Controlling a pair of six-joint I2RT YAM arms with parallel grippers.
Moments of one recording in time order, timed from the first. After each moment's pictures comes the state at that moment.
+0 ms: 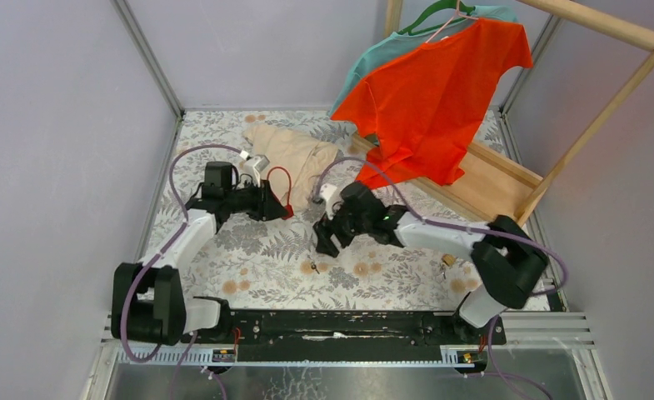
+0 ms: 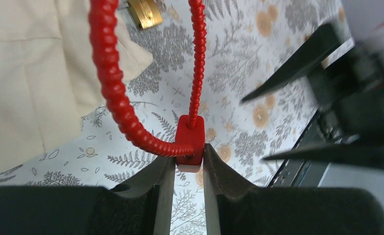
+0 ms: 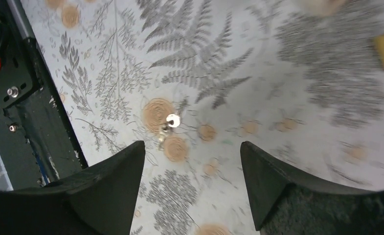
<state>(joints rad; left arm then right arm) -0.09 1.24 0.74 -0.22 0.81 -0.11 0.89 1.66 0.93 -0.04 -0.36 0.06</state>
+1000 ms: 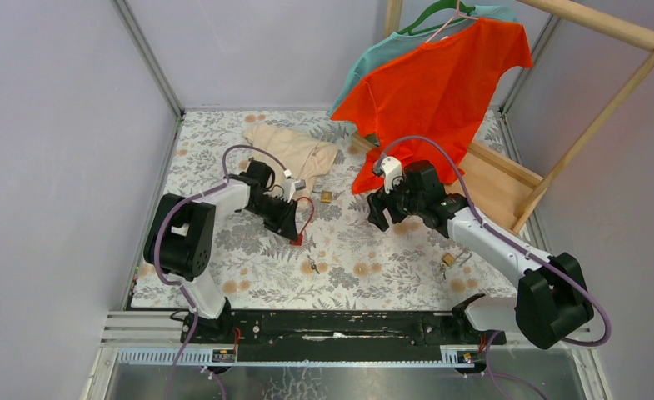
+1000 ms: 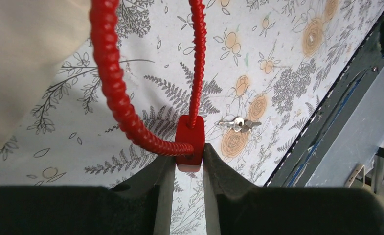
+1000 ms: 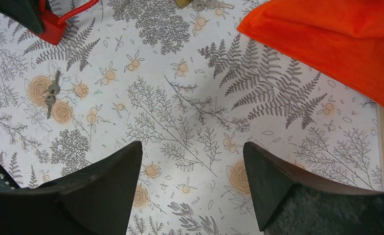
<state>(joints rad) -0.24 1.73 0.95 -0.58 0.77 0.26 0.50 1.30 0.83 -0.27 -0.30 -0.13</state>
